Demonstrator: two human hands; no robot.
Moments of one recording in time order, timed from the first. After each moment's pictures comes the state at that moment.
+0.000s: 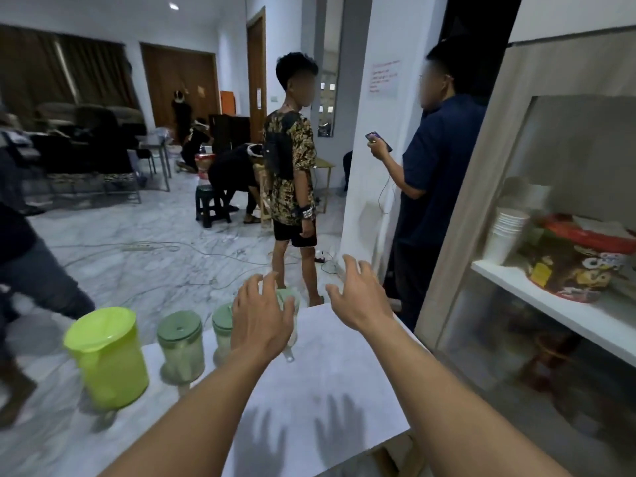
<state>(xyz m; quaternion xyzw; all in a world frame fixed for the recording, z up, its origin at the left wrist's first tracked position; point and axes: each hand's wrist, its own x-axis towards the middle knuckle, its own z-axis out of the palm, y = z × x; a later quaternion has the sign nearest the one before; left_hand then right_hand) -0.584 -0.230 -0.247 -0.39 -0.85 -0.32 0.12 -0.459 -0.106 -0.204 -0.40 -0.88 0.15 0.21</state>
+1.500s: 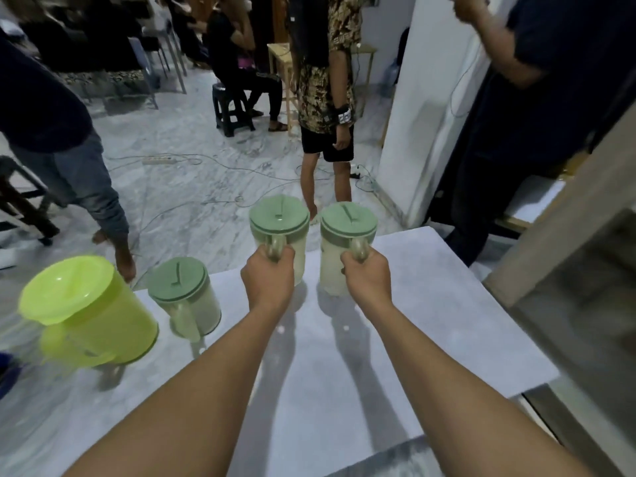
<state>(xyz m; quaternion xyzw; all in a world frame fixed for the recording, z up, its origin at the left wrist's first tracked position) -0.716 -0.130 -0.372 -0.10 -0.83 -0.54 -0.08 -0.618 -0.013 -0.391 -0.46 -0.65 0.53 0.27</state>
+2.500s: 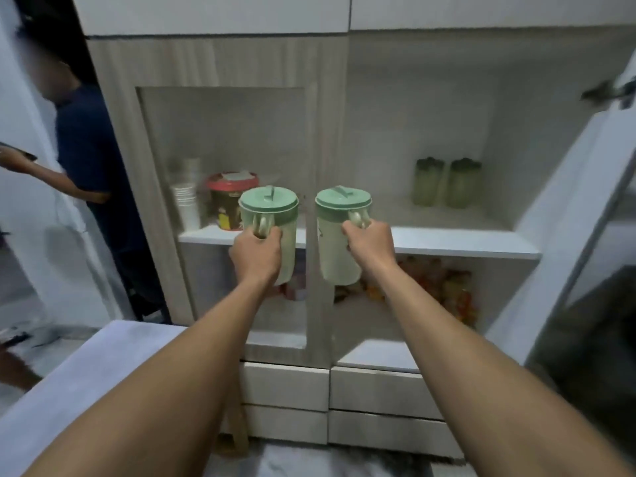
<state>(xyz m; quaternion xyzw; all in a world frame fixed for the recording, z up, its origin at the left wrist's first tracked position) -0.239 -0.156 -0.147 -0.56 -0.53 -0.57 -0.29 -0.064 -0.200 -0.136 -0.67 -0.40 0.20 0.59</state>
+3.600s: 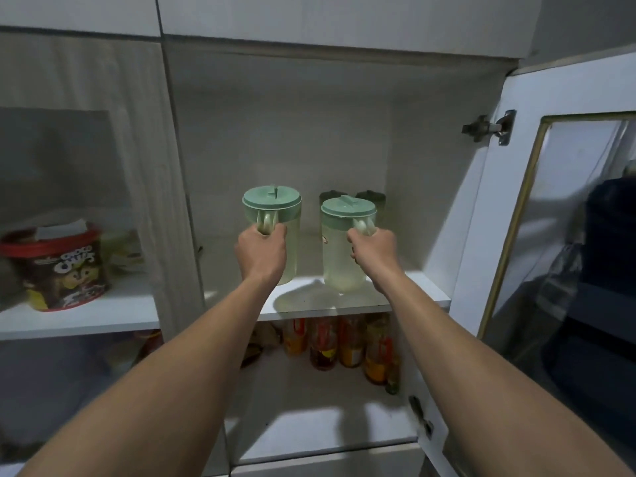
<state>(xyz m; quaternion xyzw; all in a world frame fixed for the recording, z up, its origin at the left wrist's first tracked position) 0.091 -0.081 -0.093 -0.59 -0.43 -0.56 -0.39 0.243 -0.168 -0.095 -0.69 -0.33 0.13 0.63</state>
